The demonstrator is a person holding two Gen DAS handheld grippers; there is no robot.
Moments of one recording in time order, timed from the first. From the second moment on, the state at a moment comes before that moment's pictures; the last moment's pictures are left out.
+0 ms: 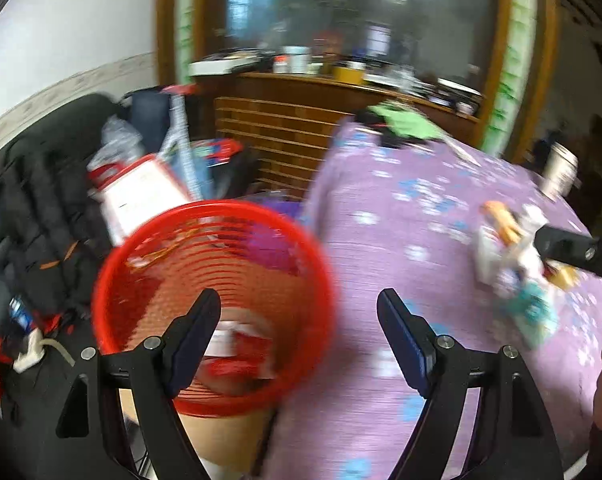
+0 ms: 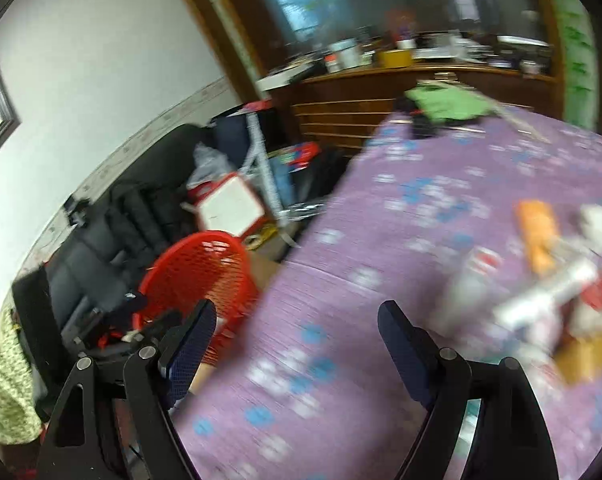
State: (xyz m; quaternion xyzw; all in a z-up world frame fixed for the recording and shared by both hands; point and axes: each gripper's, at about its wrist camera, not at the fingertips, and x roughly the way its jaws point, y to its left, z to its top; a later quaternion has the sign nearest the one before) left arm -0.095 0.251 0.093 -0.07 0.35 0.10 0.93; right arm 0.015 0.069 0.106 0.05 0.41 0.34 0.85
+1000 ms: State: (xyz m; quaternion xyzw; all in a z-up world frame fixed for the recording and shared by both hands) left arm 0.024 0.006 0.014 -0.05 0.49 -0.06 0.87; right arm 0.018 -0.183 0.067 0.17 0.39 0.12 0.90
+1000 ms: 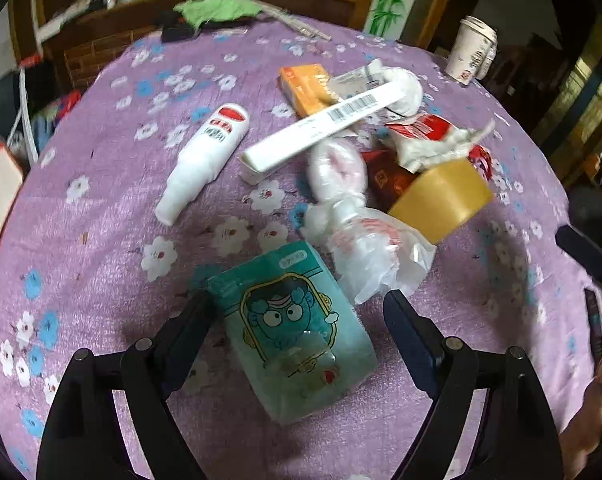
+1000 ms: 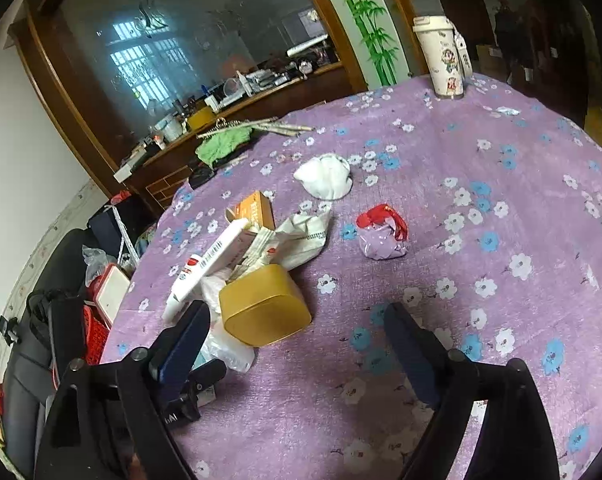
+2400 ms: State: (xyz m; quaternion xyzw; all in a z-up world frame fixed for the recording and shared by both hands) left arm -0.006 0.044 0.027 -0.03 0.46 -0.04 0.89; right arm 0.035 -0.124 0.052 0.04 0.33 0.15 0.93
